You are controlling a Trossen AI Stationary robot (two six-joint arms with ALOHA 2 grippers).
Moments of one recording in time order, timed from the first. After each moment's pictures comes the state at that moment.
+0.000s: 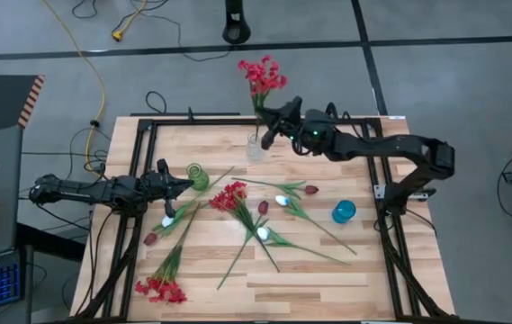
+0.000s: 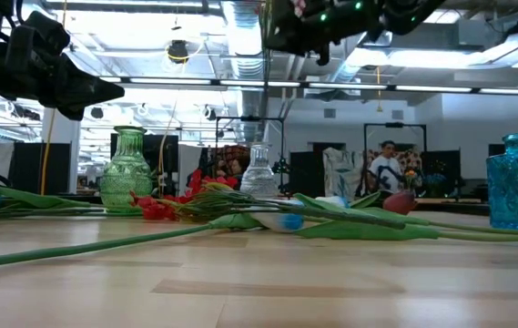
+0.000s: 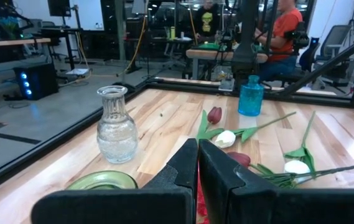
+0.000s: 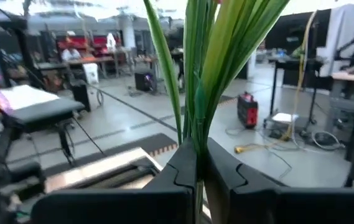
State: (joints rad) left arm -0.09 0.10 0.02 0.04 -0.37 -0.04; right arm -0.30 1.55 1.09 0.52 0.31 0.03
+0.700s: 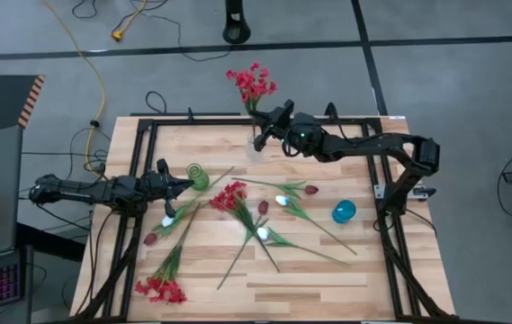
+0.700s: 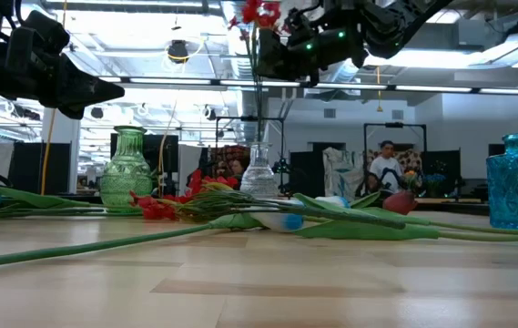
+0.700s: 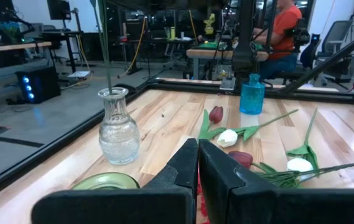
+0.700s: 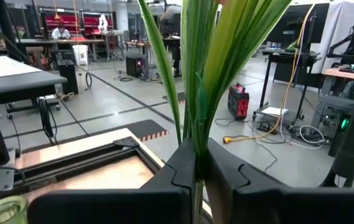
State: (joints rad) left arm -0.09 0.10 0.02 0.04 -0.37 -0.02; right arm -0.32 1.67 1.09 0.61 0.31 -0.03
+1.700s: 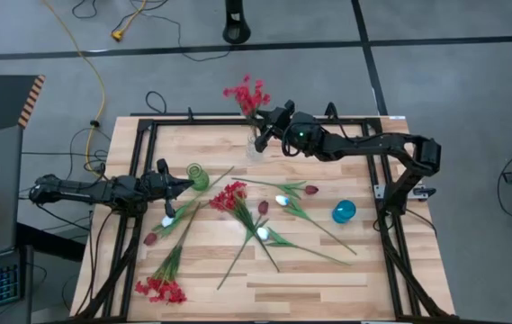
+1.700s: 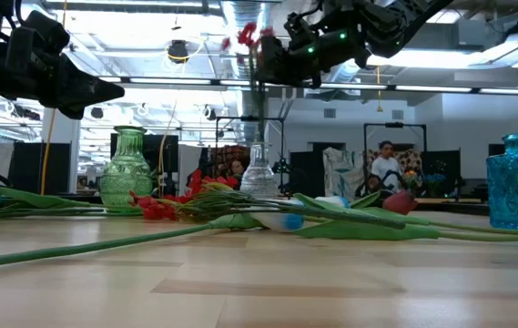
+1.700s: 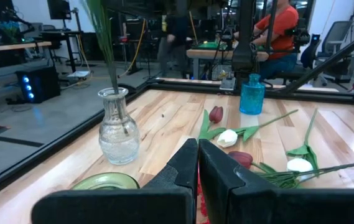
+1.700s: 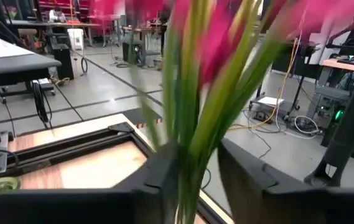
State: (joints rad) left arm -0.09 0.10 0.02 0.04 -0.37 -0.02; right arm -0.33 1.66 1.09 0.53 0.31 -0.03
